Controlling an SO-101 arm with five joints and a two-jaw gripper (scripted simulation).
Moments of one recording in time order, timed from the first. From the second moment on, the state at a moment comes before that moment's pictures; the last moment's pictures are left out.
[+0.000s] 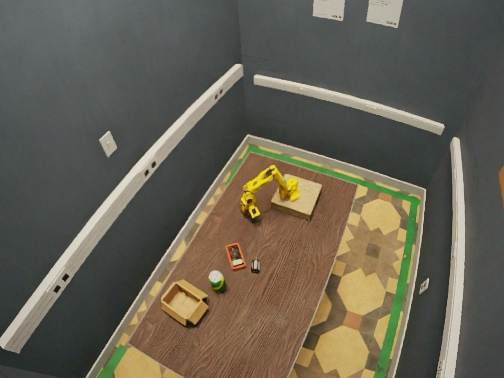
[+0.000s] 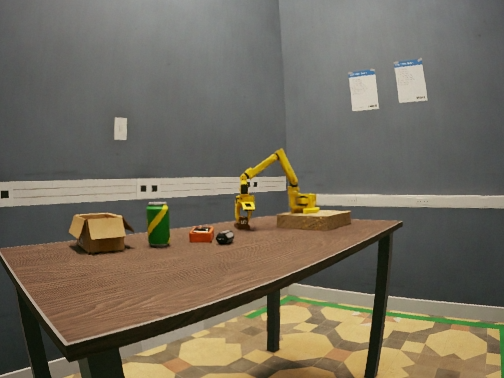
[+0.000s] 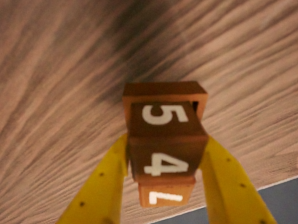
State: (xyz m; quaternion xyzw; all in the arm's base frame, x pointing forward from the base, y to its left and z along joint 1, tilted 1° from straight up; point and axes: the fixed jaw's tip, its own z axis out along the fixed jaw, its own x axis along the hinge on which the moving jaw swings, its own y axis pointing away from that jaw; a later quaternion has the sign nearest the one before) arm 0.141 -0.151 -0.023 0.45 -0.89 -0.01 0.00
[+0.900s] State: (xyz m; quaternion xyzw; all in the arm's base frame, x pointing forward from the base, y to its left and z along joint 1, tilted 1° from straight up) arm 0.141 -0.152 -0.020 0.45 -0.89 -0.01 0.00
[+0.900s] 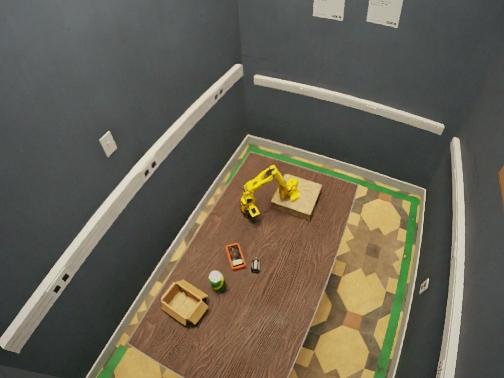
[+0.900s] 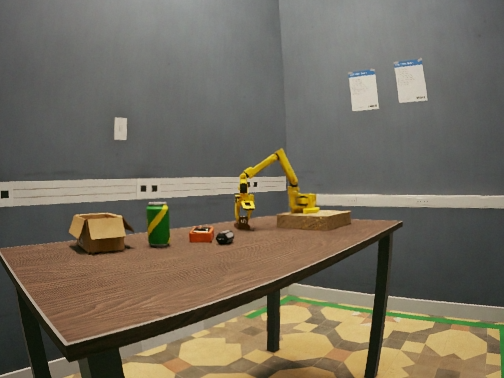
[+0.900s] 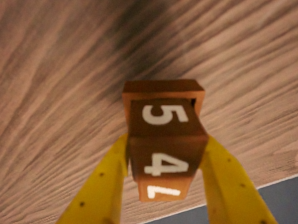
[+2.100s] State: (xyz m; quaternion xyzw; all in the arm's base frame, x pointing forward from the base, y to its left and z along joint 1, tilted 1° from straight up) arm 0.141 -0.152 -0.016 0.45 -0.89 -0.02 0.01
